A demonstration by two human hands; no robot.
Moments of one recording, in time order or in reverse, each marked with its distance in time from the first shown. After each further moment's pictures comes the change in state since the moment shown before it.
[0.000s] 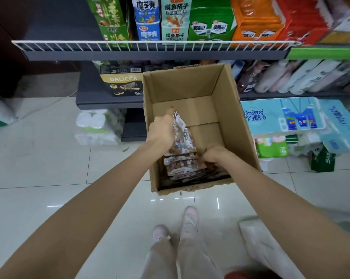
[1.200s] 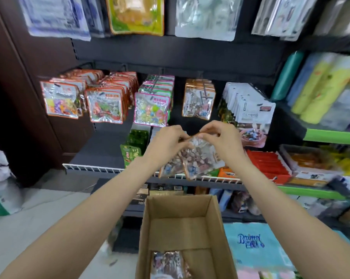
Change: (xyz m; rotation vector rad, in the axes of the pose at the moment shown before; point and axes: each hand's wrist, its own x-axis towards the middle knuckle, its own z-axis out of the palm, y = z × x) left_hand 0.038 0.129 -0.249 0.013 0.513 0.585; right_hand -0.137 -0.140 -0.277 0.307 0.947 -1.133
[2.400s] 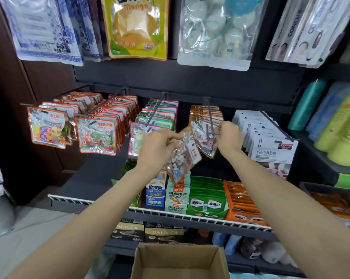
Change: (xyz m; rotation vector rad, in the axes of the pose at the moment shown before) left_hand 0.088 -0.047 -0.009 -0.037 0.375 -0.142; right_hand 0.174 0.081 0.025 -0.626 0.136 0.199
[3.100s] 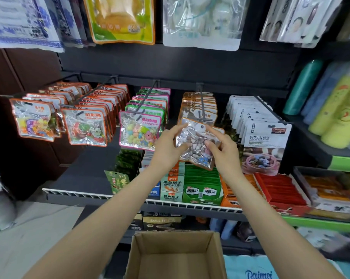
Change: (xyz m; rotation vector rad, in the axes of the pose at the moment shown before) left_hand -0.010 0.005 0.063 -0.347 -0.181 -0.181; right_hand -0.090 0.022 -0.005 0.779 -0.093 -0.050
